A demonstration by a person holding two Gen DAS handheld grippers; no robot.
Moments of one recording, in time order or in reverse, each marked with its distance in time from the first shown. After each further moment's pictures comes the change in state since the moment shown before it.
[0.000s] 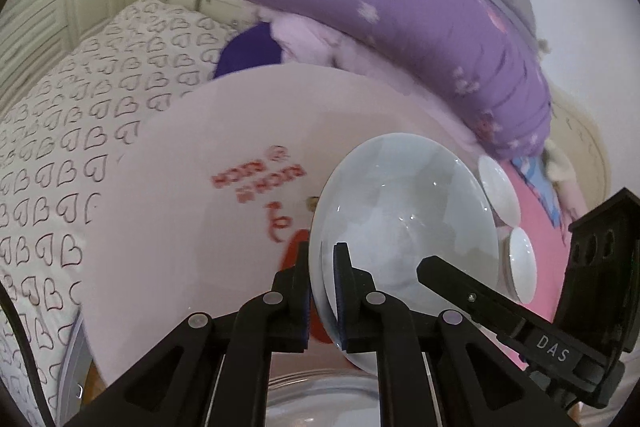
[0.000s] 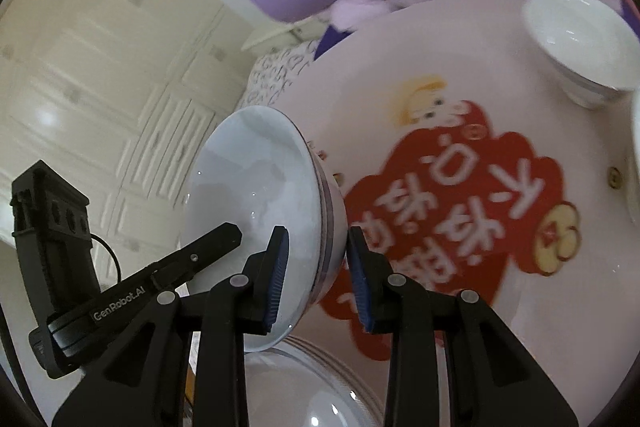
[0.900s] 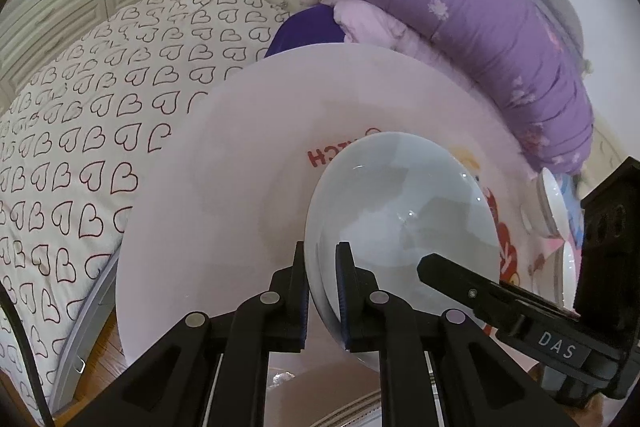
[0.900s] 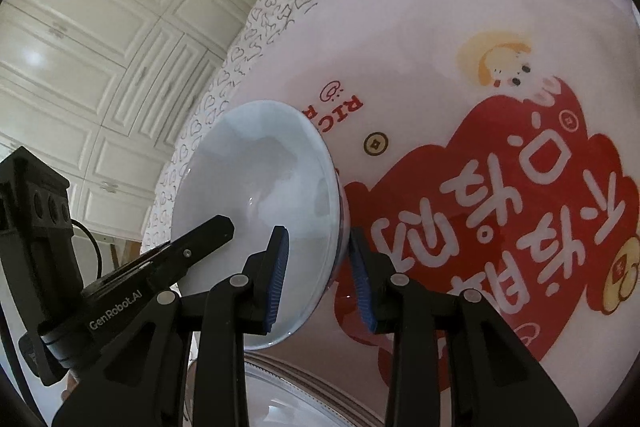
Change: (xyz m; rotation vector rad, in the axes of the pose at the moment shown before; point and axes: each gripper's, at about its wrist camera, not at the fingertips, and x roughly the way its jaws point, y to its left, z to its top) left arm 0.021 0.052 0.000 -0.093 0.046 0.069; right arm 0.082 0.022 0.007 -0.104 0.192 -0.064
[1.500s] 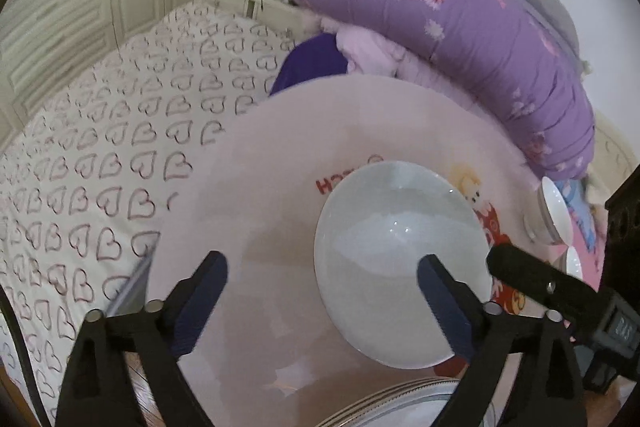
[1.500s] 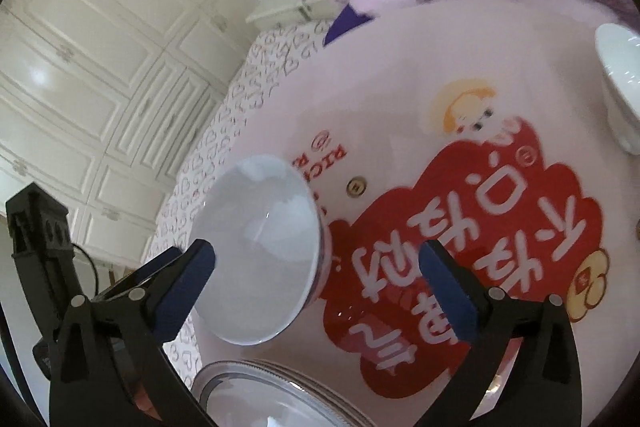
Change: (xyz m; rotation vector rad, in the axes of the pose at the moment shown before) left arm -0.033 -0.002 -0.008 0.051 -0.114 0.063; right arm -0.047 -0.007 -0.006 0.010 -0.153 -0.006
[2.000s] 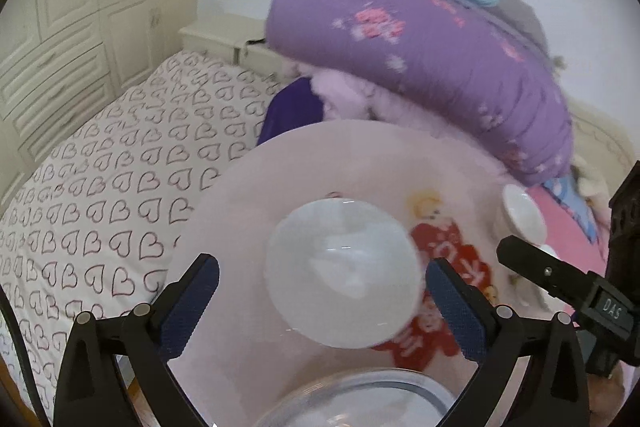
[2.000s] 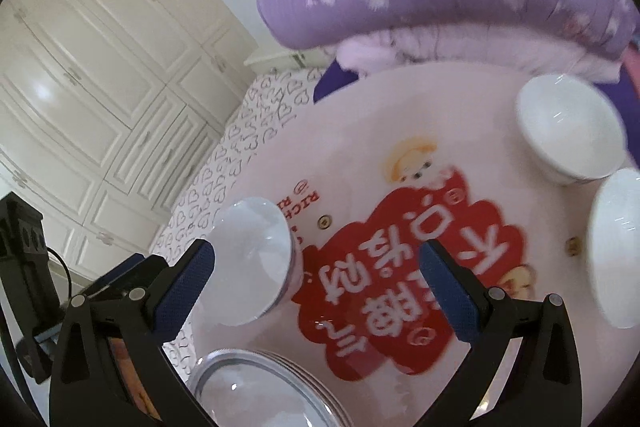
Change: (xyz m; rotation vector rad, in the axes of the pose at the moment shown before) left arm -0.082 -0.054 -0.042 0.099 -0.128 -0.009; right arm -0.083 -0.011 -0.004 -0.026 -0.164 -0.033
